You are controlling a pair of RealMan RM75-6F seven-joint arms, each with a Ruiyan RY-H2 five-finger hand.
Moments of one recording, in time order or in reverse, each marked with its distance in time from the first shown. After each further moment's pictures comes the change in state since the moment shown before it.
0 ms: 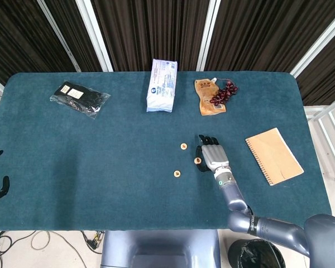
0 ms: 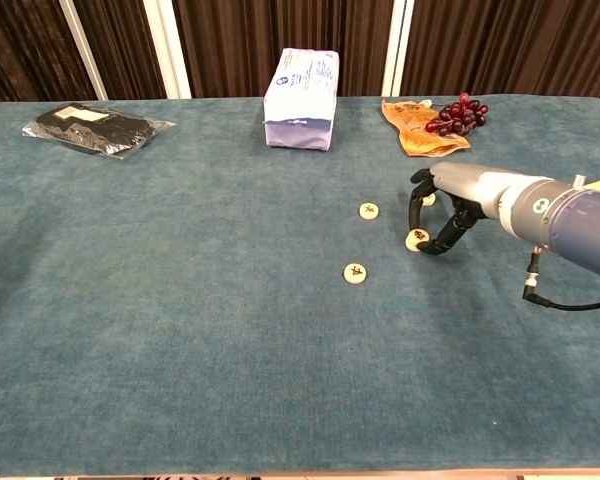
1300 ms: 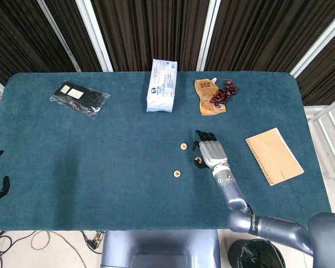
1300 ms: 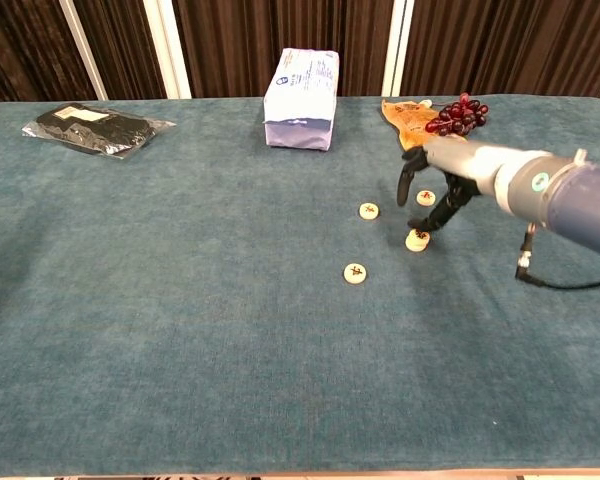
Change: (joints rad) left arm -0.001 -0.001 -0.001 0.000 -0.003 -0.002 -0.003; right arm 0.024 0.041 0.032 -0.068 -0.005 0.033 -0.012
